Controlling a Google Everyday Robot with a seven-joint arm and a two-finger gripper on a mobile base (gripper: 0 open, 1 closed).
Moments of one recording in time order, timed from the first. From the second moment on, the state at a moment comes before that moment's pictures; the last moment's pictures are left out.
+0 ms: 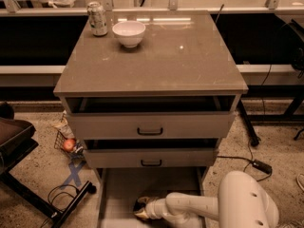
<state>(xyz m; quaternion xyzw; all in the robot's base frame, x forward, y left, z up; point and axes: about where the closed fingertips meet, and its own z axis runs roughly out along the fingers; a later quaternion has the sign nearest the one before) 0.494 0.059 0.116 -0.54 0.74 0.23 0.34</state>
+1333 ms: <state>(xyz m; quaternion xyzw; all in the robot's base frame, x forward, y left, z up) 0.492 0.064 0.115 -0.54 0.74 0.23 0.33</state>
